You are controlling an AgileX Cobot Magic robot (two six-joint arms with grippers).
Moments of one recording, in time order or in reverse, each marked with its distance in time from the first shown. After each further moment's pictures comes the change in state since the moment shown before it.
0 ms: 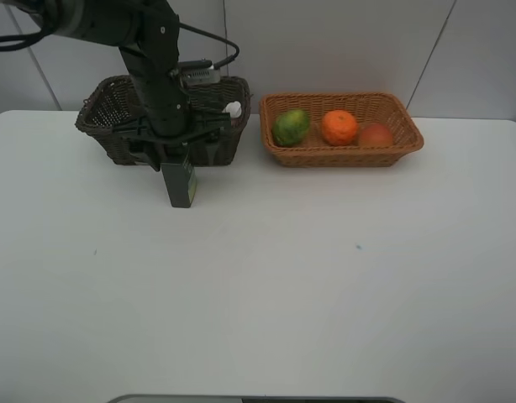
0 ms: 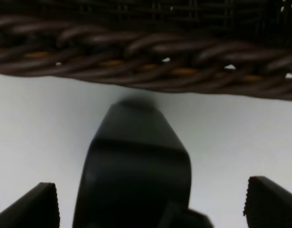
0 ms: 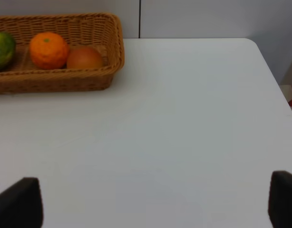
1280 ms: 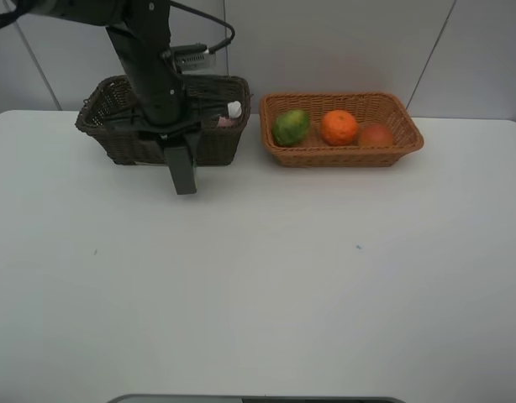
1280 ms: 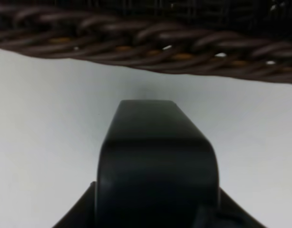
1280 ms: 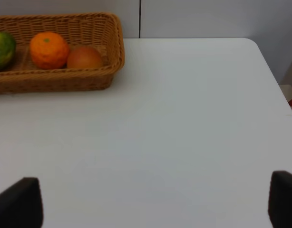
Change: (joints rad) left arm 0.000 -0.081 0.003 -0.010 0.052 -0.004; right arm 0.000 0.000 0.000 0.000 0.000 0.000
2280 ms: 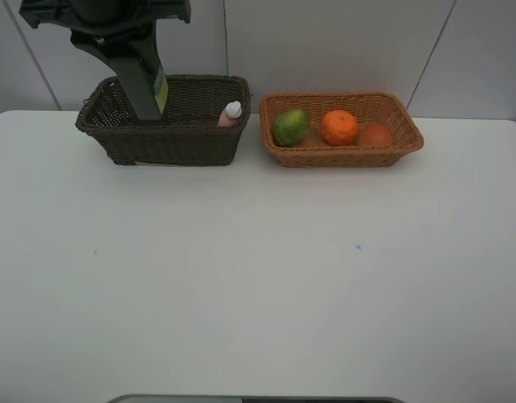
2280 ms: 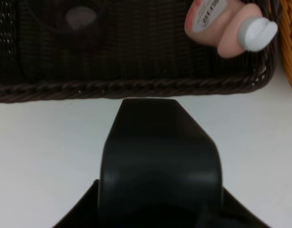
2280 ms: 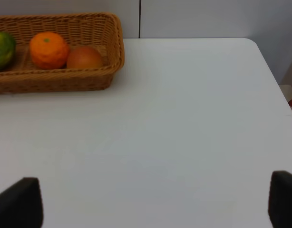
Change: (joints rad) left arm 0.031 -0.281 -0.067 0.085 0.123 0.170; right arm 0.000 0.000 0.000 0.000 0.000 0.000
